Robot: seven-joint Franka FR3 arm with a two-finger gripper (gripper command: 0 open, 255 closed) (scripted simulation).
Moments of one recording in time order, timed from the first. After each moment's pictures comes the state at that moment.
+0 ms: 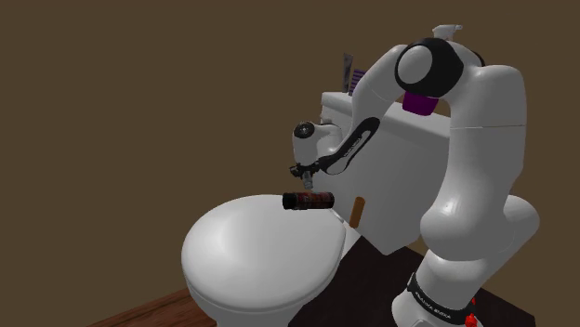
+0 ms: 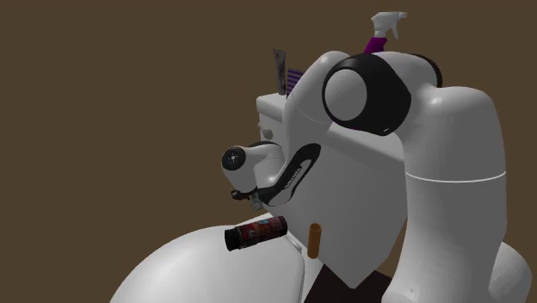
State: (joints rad) arm -0.50 0.39 0.17 -2.15 -1.30 2.64 1.43
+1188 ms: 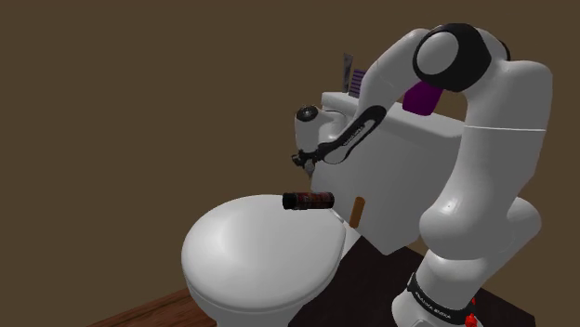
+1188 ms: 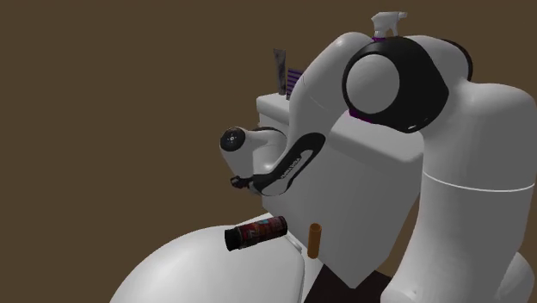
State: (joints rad) arm -0.53 0.25 0.21 -2.20 -1.14 2.60 1.26
